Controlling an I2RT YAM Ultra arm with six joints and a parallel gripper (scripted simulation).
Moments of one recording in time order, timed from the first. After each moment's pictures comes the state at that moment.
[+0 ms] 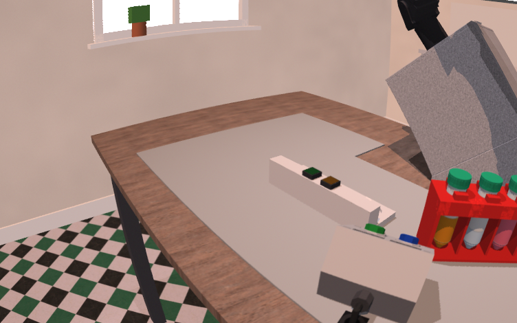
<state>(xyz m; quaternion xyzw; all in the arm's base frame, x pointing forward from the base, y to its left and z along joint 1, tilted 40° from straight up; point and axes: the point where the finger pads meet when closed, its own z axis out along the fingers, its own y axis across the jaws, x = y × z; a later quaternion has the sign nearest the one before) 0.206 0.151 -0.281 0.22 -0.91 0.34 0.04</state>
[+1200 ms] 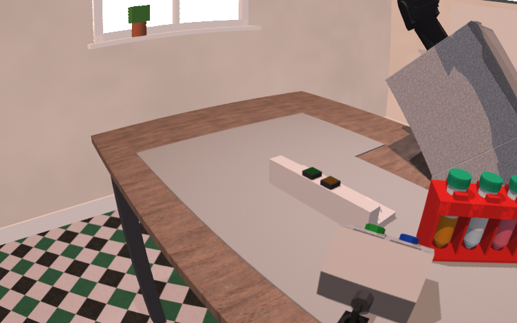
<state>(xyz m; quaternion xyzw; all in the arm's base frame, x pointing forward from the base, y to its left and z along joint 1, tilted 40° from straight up) 0.207 0.151 -0.281 0.81 -0.48 0.21 0.27</state>
